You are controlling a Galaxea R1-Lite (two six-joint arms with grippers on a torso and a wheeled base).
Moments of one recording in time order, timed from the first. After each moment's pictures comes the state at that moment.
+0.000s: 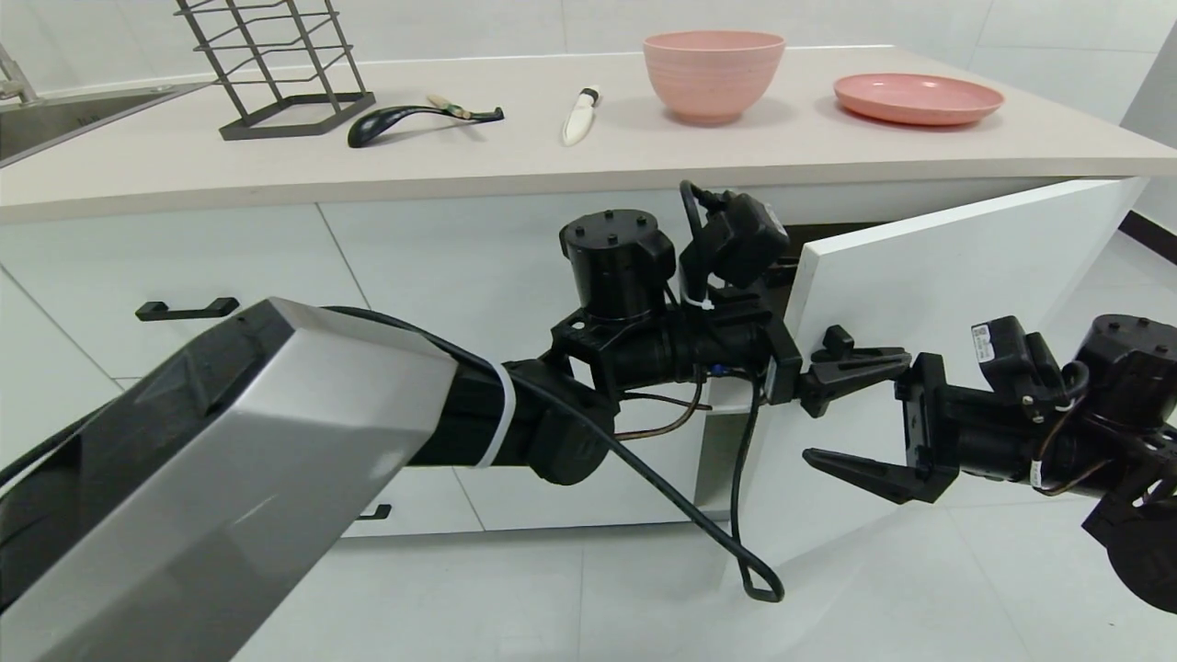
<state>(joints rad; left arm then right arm) -0.79 2.26 -1.57 -0.88 -0.77 0.17 0.20 1.84 -0.53 -1.38 0.99 -0.31</state>
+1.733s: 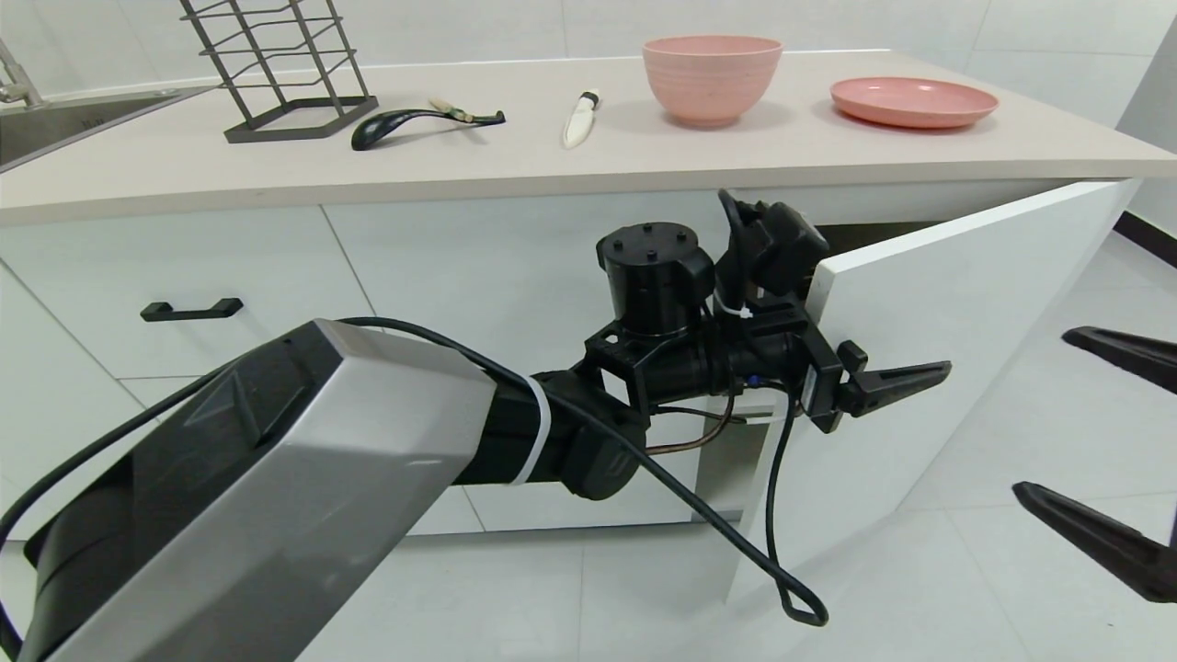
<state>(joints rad) -0.81 2.30 -1.62 -0.87 -0.67 0.09 0.10 1.18 -0.16 -1.36 0.81 -0.34</state>
